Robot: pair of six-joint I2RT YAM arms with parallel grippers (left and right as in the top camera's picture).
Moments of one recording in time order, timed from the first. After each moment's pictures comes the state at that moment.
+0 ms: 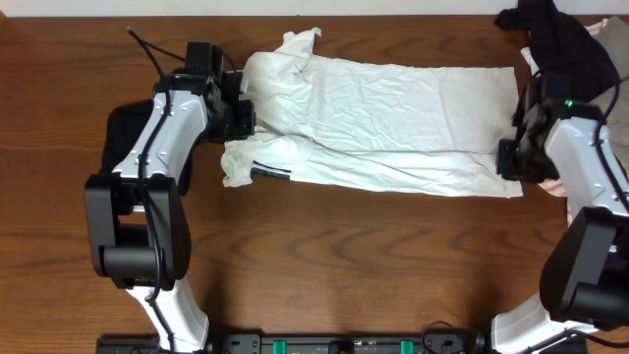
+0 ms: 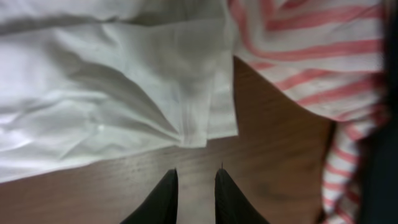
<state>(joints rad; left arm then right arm) -0.07 1.96 1.49 -0.82 0.27 -0.09 -0.18 1.78 1.26 -0.97 0.16 0.02</state>
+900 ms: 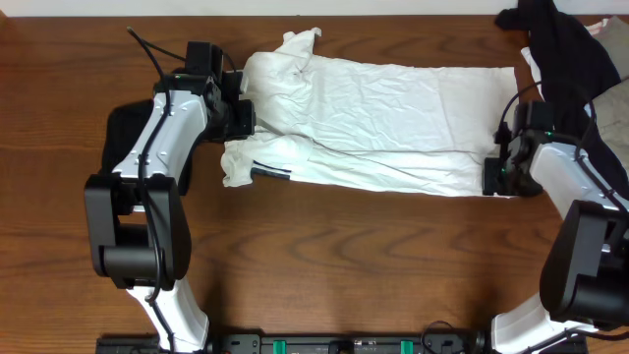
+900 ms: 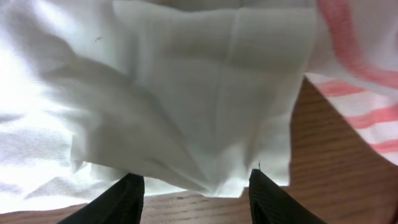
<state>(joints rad) -0.07 1.96 1.49 -0.82 0.27 -0.09 -0.18 1.78 1.04 -0.69 0.10 -0.08</state>
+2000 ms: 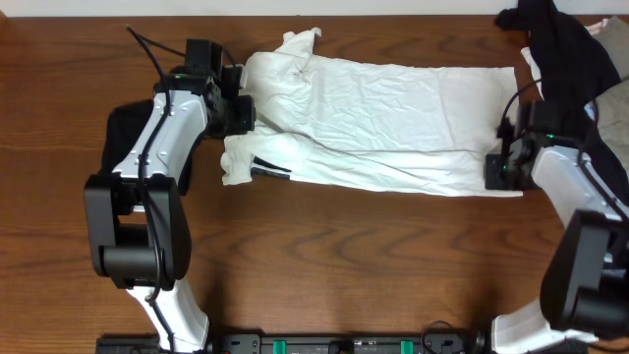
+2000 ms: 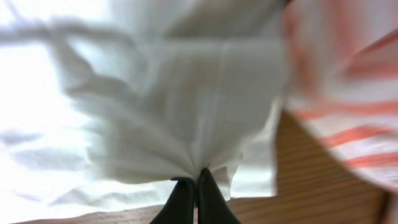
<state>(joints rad) -0.07 1.96 1.49 -0.75 0.26 -0.09 -0.18 1.73 1.05 -0.63 0.10 -0.09</state>
